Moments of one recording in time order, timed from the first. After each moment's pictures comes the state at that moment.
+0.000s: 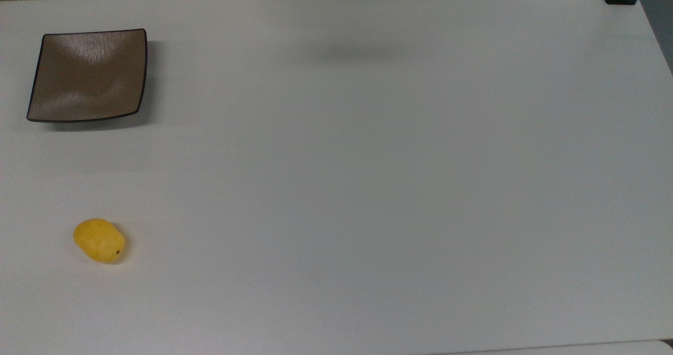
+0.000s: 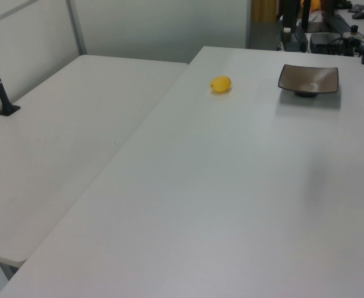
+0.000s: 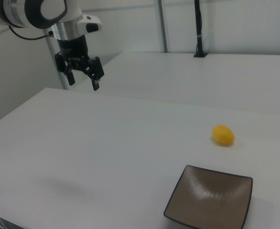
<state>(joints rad) 0.11 -0.04 -0.04 -1.58 0.09 1.59 -0.06</state>
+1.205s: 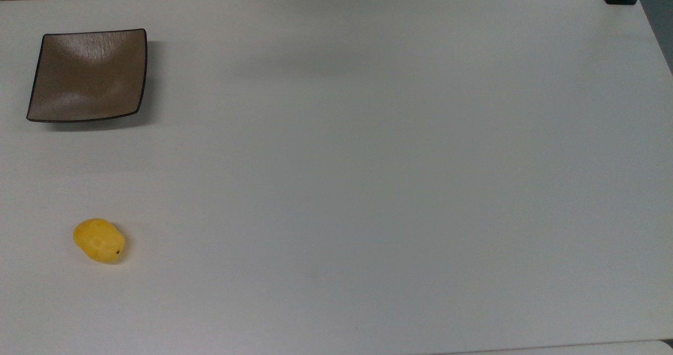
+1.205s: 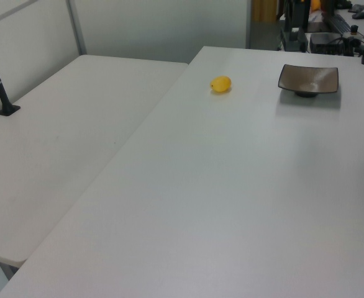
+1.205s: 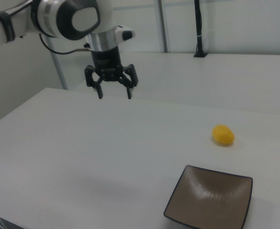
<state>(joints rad) -0.04 0.02 -0.04 -1.58 0.06 1.62 -0.49</state>
